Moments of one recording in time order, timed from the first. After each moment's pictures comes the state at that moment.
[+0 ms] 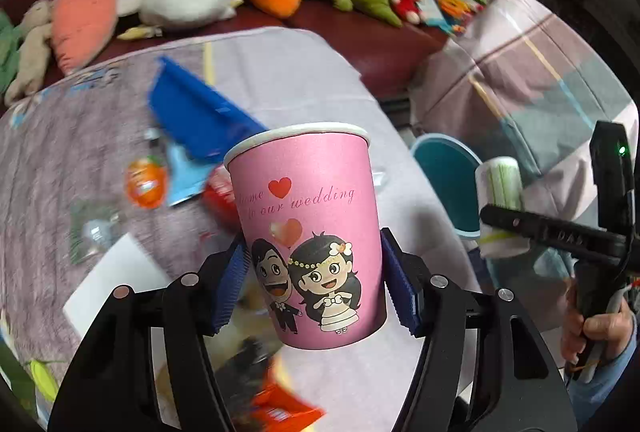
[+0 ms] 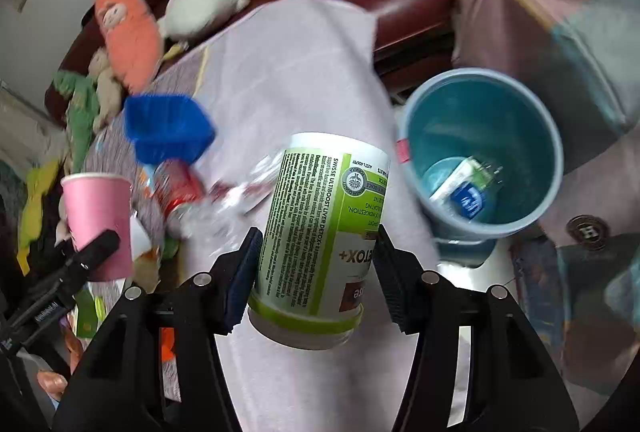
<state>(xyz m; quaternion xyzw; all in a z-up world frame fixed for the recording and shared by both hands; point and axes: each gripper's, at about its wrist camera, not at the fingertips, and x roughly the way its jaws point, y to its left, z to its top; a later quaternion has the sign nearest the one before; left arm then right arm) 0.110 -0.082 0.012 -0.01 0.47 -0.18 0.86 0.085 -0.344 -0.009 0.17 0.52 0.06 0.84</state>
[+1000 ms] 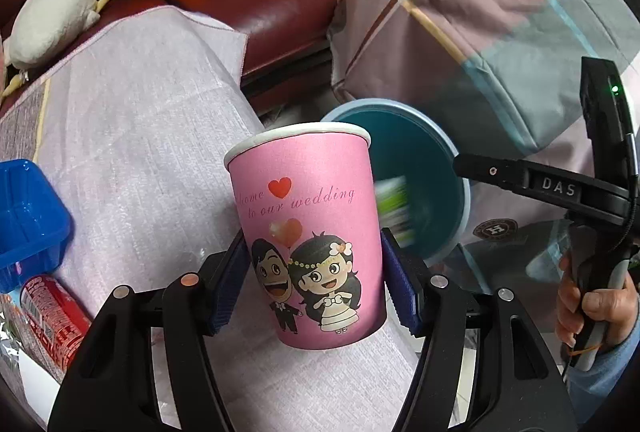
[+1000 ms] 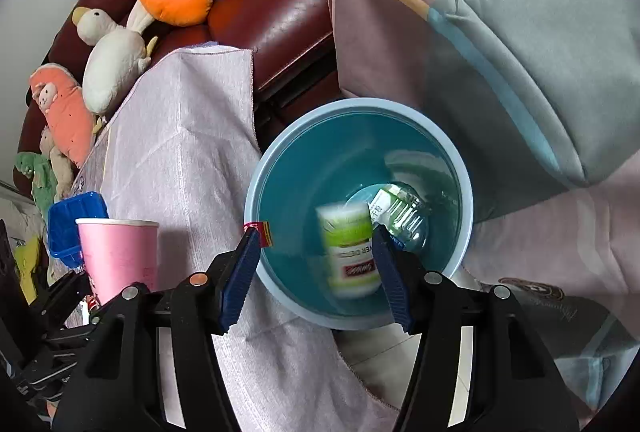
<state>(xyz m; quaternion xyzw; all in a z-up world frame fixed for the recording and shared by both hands) 0.190 -0.280 -0.042 0.07 0.53 -0.26 0.80 0.151 -0.499 -0.061 0.24 0.52 -0.02 0.82</state>
